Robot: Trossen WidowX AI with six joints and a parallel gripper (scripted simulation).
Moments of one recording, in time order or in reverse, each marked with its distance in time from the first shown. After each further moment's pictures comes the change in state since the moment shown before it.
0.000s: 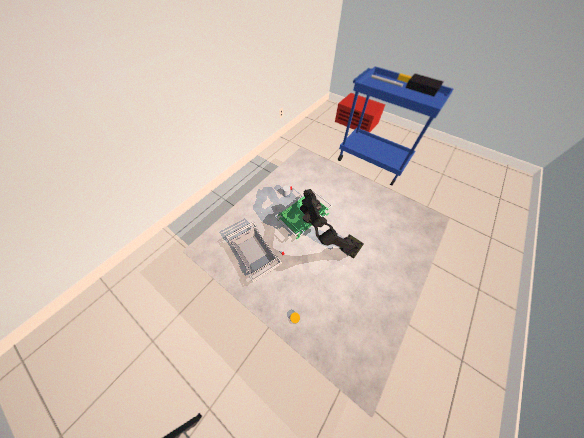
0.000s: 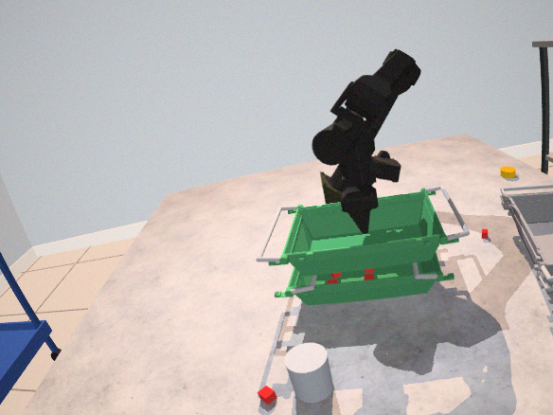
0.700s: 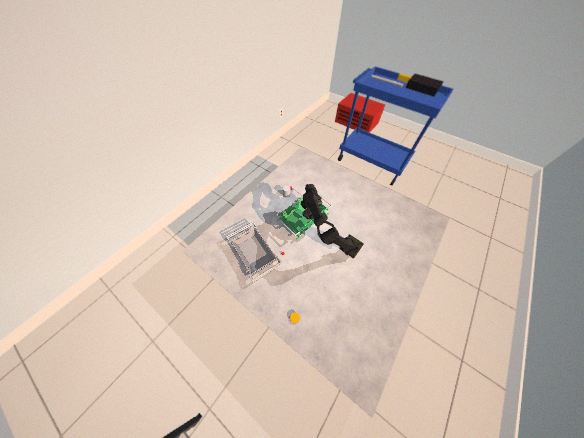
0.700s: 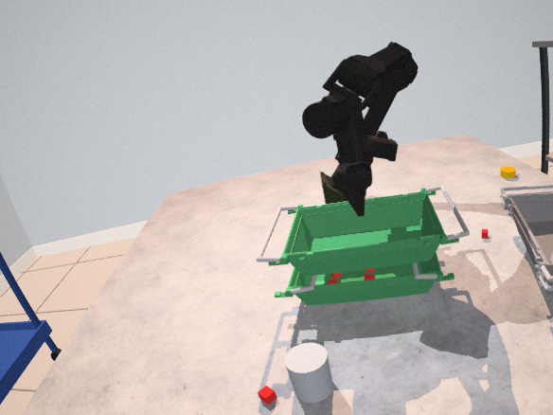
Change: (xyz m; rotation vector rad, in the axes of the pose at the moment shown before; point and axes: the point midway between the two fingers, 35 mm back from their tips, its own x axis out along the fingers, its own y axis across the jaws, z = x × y) arm -0.041 -0.003 -0.001 0.052 0.000 -0.028
